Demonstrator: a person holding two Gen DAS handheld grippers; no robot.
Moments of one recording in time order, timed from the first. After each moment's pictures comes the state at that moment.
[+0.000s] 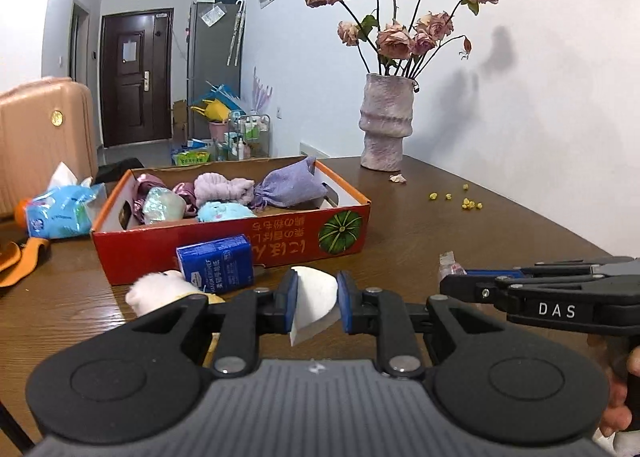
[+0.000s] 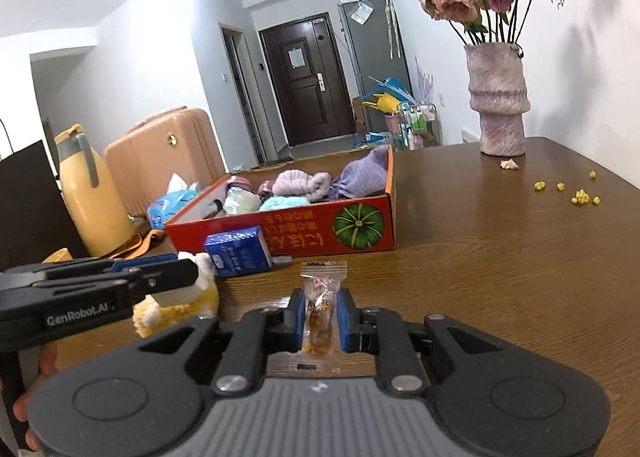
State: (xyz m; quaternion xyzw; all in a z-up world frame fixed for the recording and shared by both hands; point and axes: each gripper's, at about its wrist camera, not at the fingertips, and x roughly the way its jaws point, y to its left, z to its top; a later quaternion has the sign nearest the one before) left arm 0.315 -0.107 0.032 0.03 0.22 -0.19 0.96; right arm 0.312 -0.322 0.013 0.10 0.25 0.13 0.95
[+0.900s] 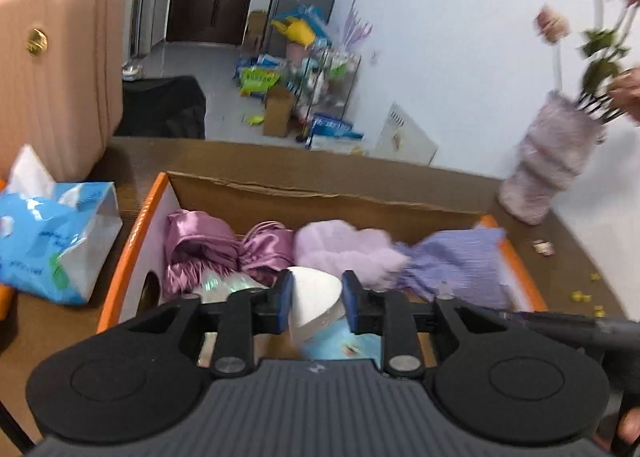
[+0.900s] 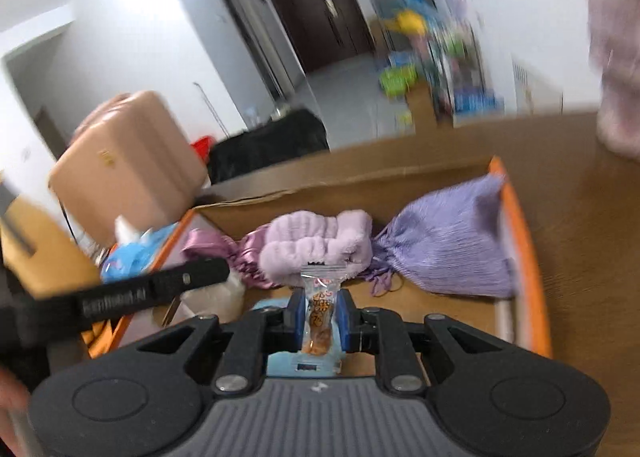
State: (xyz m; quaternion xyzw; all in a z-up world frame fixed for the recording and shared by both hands) left arm 0.639 -0.044 0.028 -0.08 0.36 -0.09 0.92; right arm 0.649 -0.268 0.016 0.17 0.39 0.18 0.89
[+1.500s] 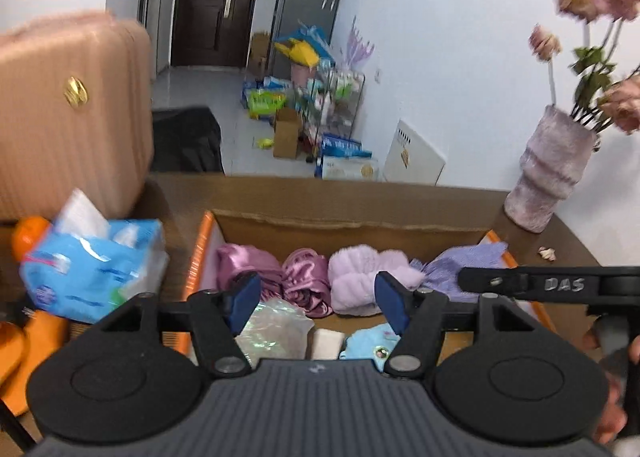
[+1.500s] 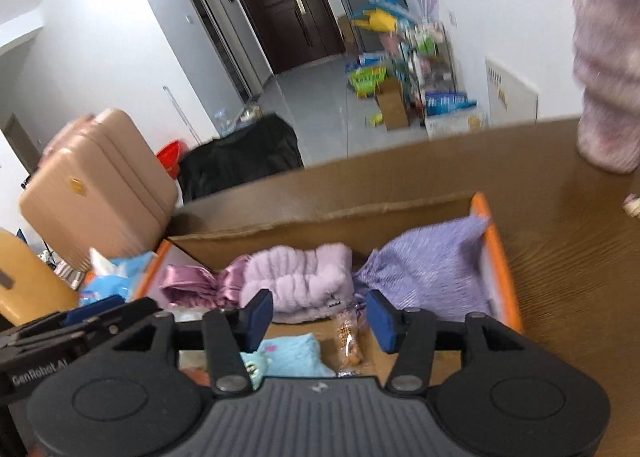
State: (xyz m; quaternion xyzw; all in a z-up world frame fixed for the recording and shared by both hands) left arm 0.590 -0.016 0.080 -0.05 0.32 -0.08 0.94; right arm 0.650 -0.265 0.056 0.14 0.38 0.13 0.91
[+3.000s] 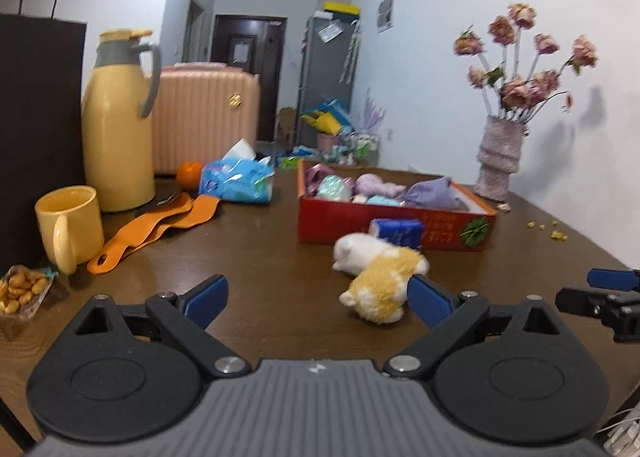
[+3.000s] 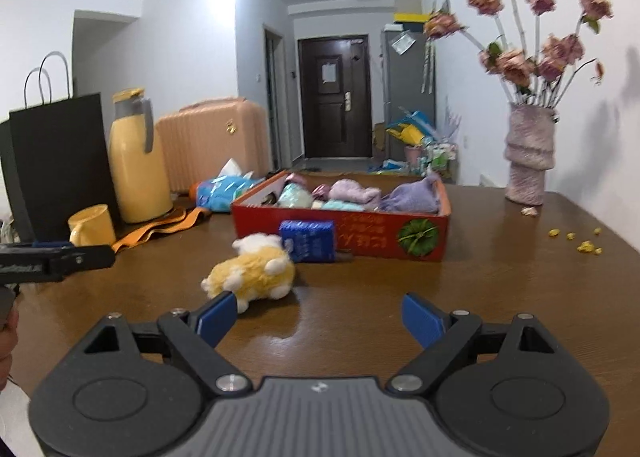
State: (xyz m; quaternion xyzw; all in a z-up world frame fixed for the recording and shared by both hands) left arm 0.224 0.046 0.035 -0.04 0.21 -0.03 0.98; right arm 0.239 -0.241 0.032 0.01 0.22 0.15 0.96
